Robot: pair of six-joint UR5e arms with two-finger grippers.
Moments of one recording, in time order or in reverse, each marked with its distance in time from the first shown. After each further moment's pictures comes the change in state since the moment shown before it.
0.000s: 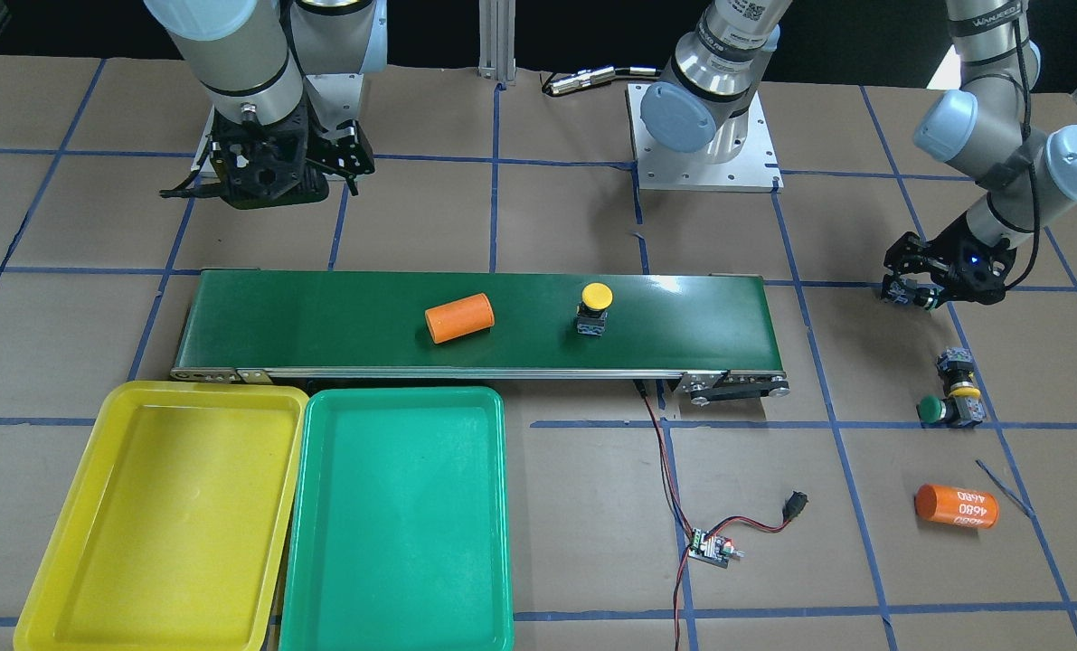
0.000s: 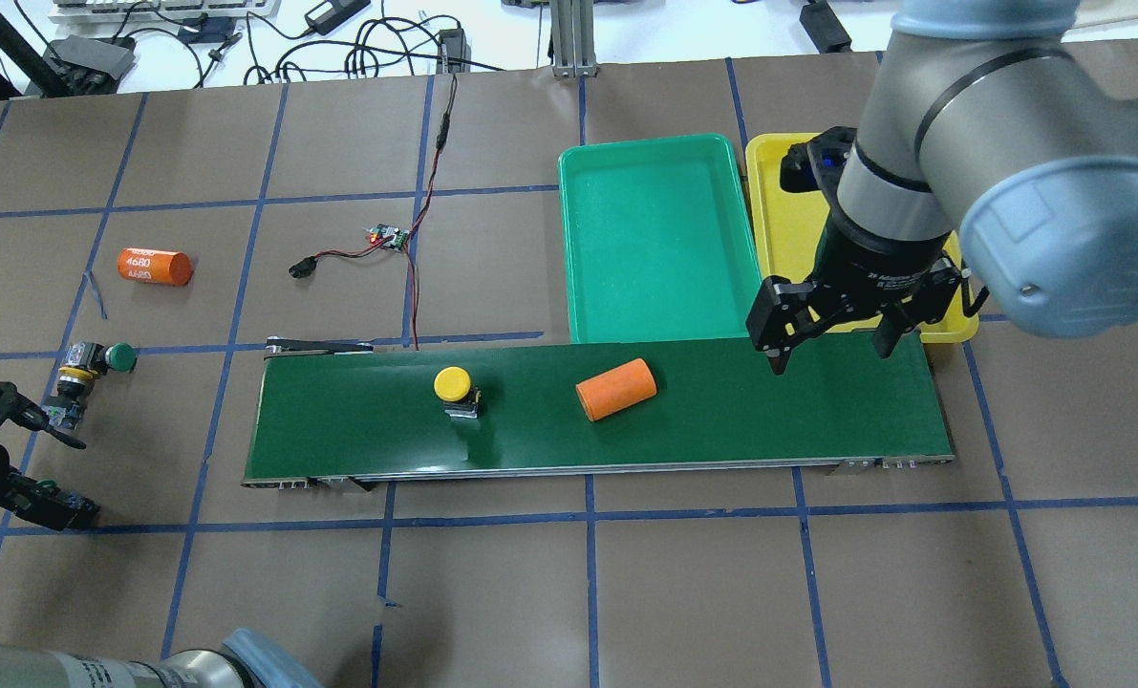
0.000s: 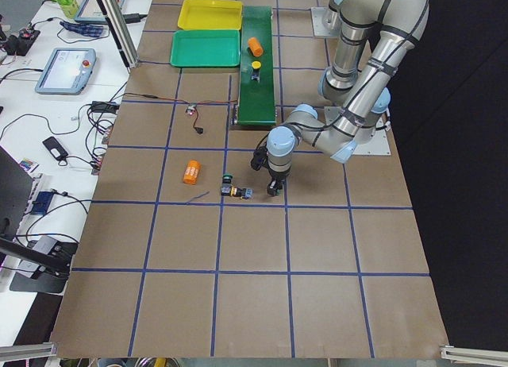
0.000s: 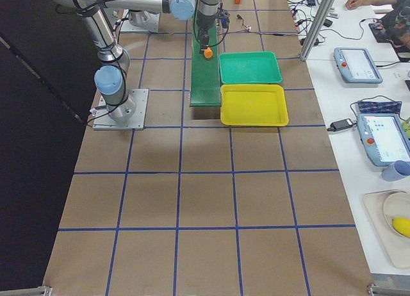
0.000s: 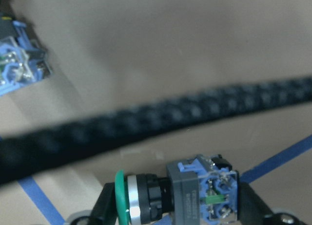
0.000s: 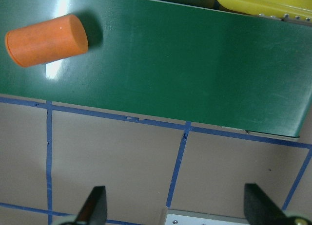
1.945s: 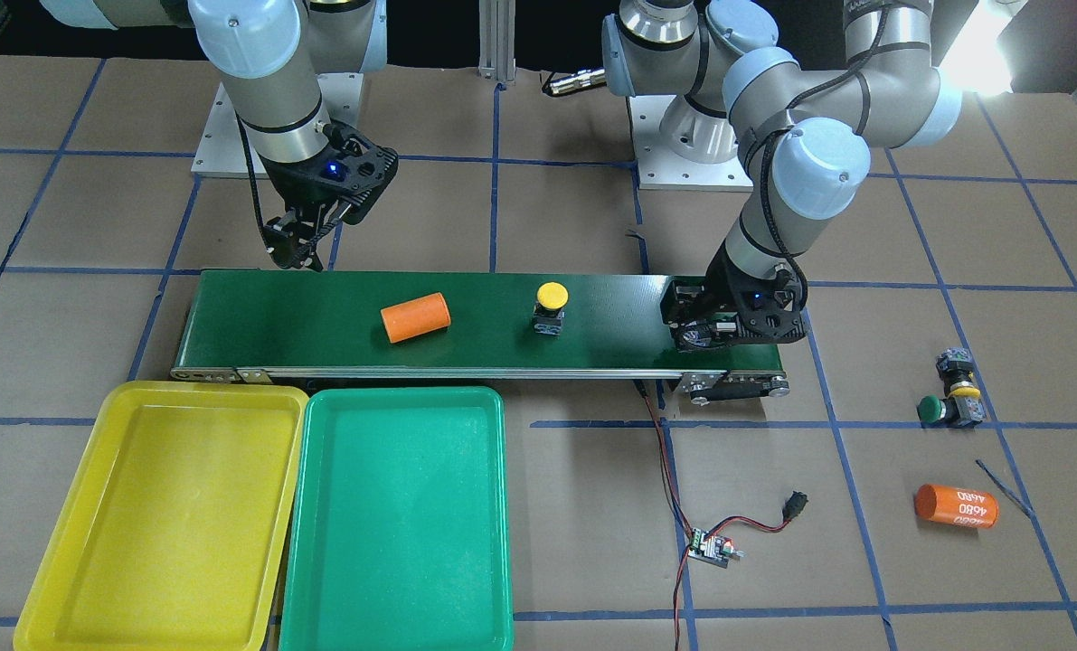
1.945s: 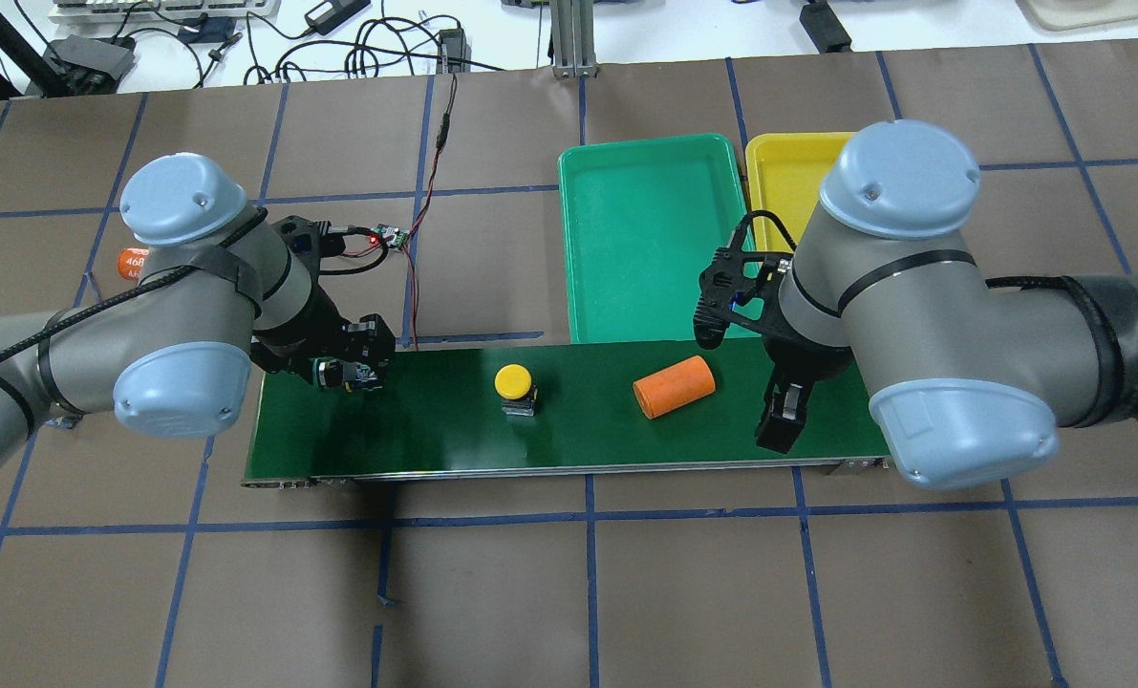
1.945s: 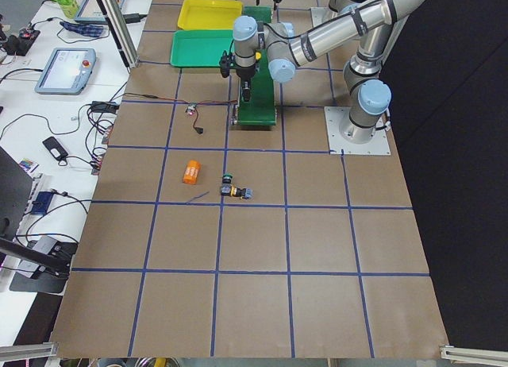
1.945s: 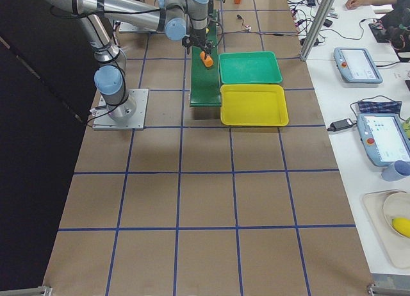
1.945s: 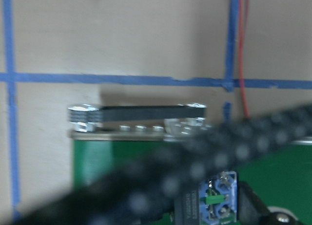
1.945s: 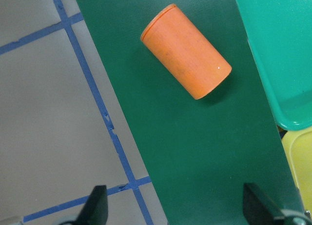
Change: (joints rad) left arm -0.868 0.091 0.141 -0.204 -0.081 -1.332; right arm 0.008 -0.019 0.261 -0.430 0.009 -1.054
